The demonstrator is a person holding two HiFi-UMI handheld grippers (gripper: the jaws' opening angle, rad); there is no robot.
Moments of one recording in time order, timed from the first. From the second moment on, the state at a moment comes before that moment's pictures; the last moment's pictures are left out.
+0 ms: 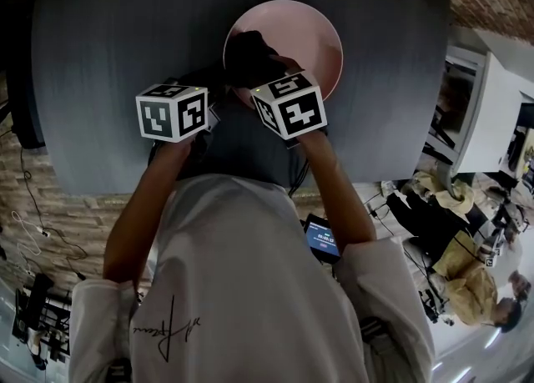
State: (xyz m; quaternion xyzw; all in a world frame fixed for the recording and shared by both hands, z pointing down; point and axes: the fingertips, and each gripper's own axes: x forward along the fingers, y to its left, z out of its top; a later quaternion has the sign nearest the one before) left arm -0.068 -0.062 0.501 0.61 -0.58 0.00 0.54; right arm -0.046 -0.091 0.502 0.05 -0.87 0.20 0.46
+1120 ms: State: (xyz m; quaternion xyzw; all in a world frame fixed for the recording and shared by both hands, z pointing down) left arm -0.067 -0.059 0.505 0.61 -0.57 0.01 0.55; right arm -0.020 -0.071 0.503 -0.03 -0.85 0.19 0.49
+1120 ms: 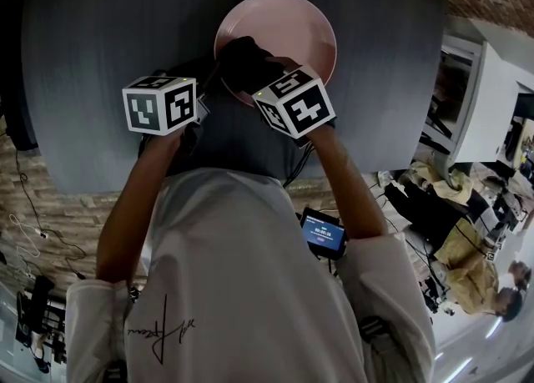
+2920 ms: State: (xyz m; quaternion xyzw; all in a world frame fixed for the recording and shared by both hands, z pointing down) left arm -0.070 -0.061 0.501 0.61 -0.57 0.00 0.54; right arm 0.020 -0.062 0.503 -0.10 -0.82 0.17 0.53
